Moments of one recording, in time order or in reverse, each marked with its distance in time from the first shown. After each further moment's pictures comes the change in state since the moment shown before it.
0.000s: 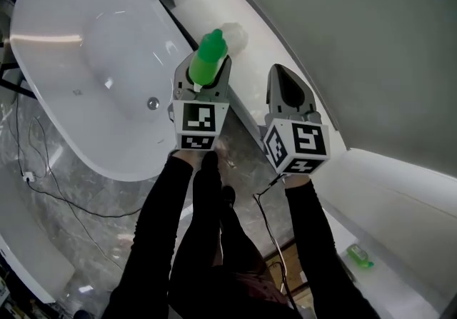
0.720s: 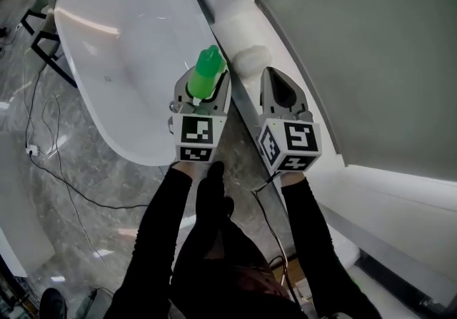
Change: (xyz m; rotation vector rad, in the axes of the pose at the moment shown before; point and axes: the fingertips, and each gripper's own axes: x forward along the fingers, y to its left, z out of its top) left arm -0.109 0.051 0.059 0.005 -0.041 0.177; right arm -0.020 0.100 0.066 -0.070 -0.094 0.204
